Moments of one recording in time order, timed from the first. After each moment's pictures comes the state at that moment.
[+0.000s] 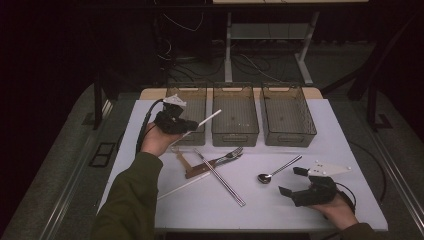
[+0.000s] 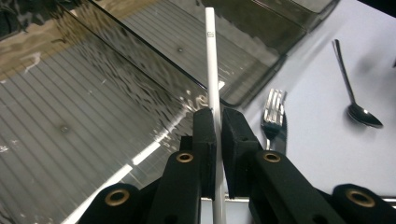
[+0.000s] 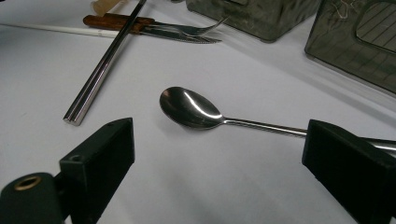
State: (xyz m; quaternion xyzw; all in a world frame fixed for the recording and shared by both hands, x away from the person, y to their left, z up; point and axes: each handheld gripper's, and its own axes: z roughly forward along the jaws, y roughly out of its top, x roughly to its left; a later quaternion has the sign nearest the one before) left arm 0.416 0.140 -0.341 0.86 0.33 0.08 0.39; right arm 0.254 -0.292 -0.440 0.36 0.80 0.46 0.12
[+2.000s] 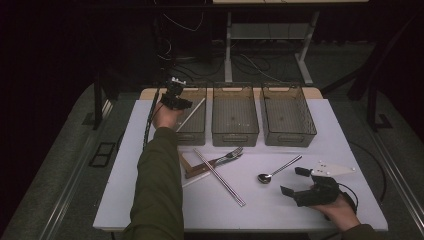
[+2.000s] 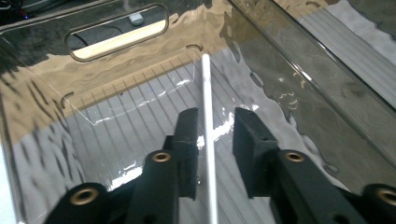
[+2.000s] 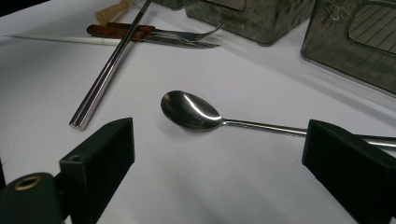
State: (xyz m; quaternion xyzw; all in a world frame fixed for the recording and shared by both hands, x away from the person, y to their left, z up) left arm 0.531 0.148 -0.387 0.81 0.45 0.17 0.34; right arm 0.252 -0.297 -0.439 0.37 0.79 0.47 0.12
